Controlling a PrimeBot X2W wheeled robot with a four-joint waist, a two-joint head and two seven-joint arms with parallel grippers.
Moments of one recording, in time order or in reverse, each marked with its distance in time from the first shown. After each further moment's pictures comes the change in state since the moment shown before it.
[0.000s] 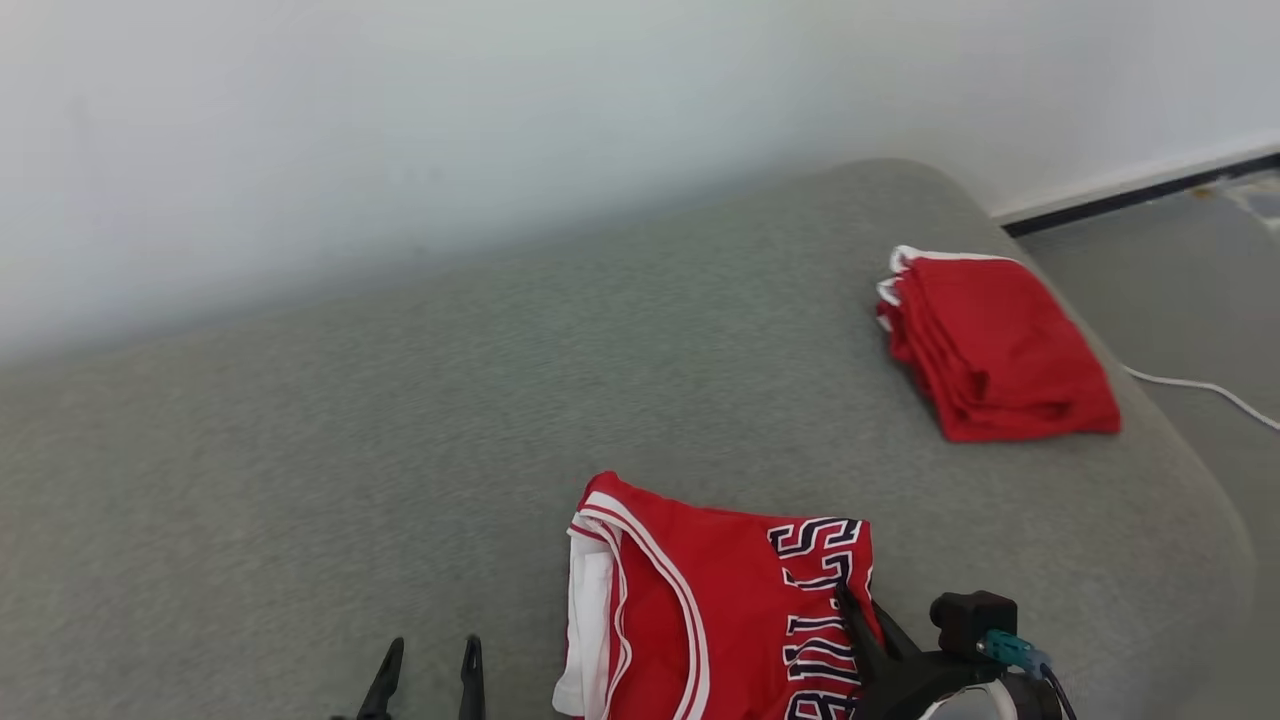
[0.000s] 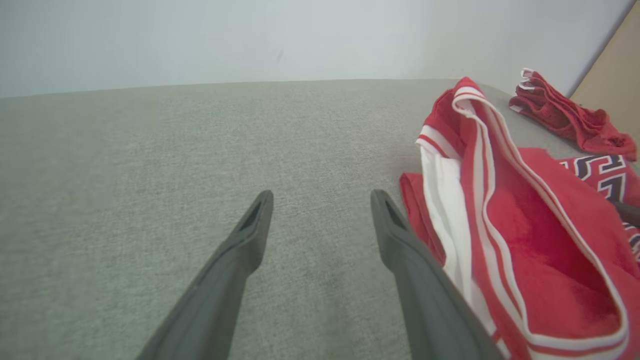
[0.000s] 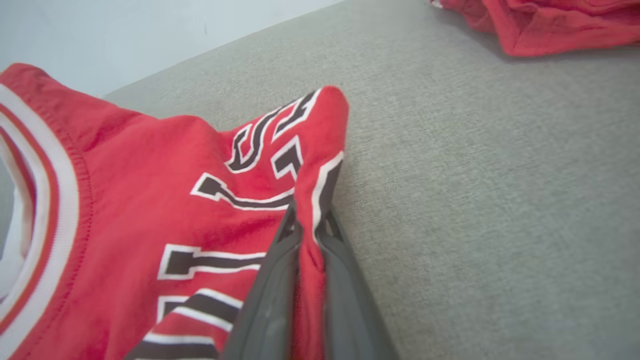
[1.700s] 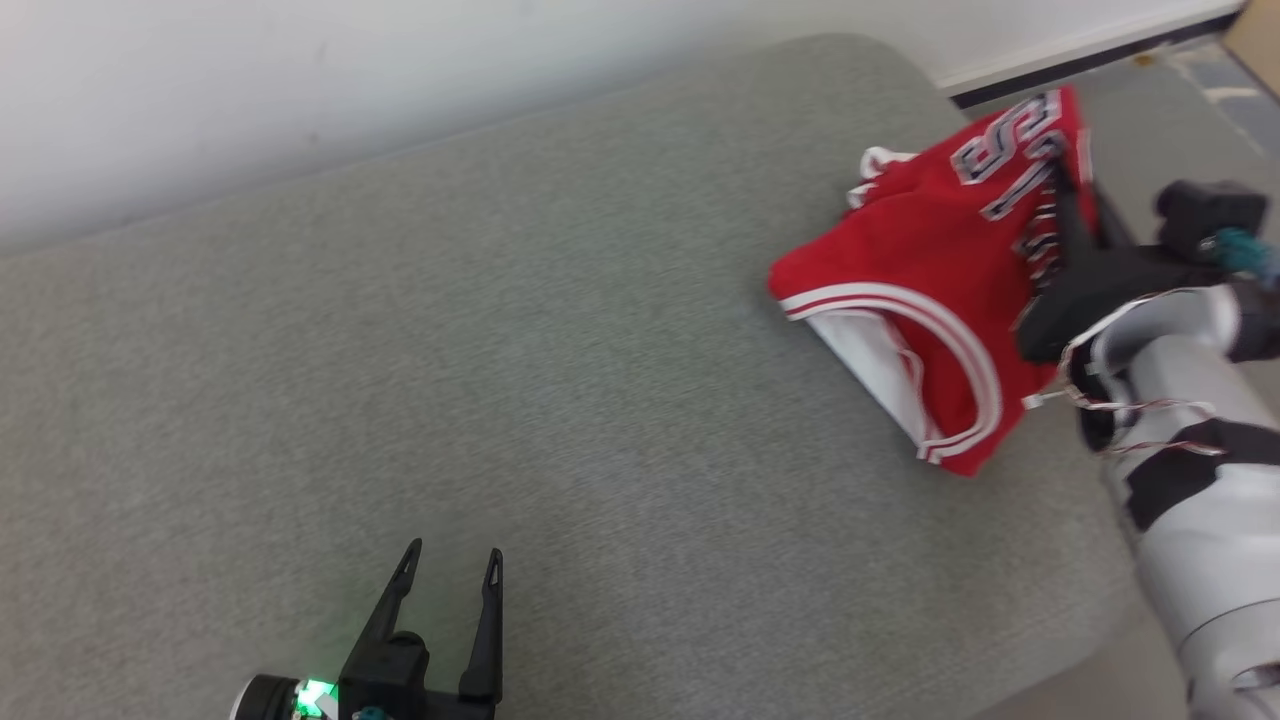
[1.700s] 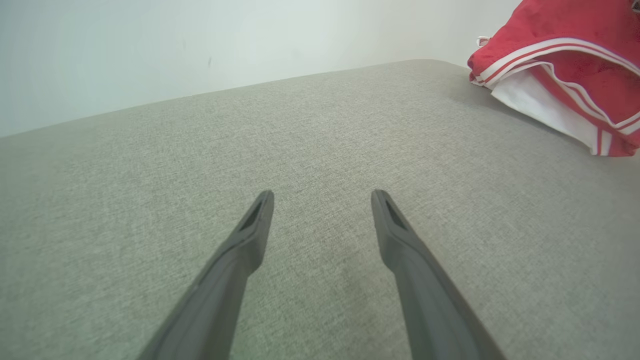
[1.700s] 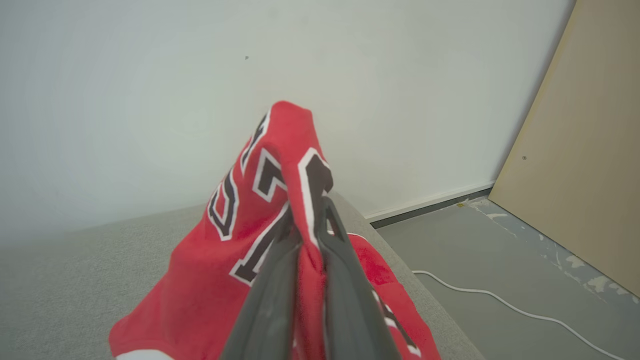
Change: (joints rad) left arm -0.115 0.002 -0.009 -0.031 0.172 -0.022 0.000; right arm -0.608 -0.166 -0.193 0.170 -0.151 0.000 0.004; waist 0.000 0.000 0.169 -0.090
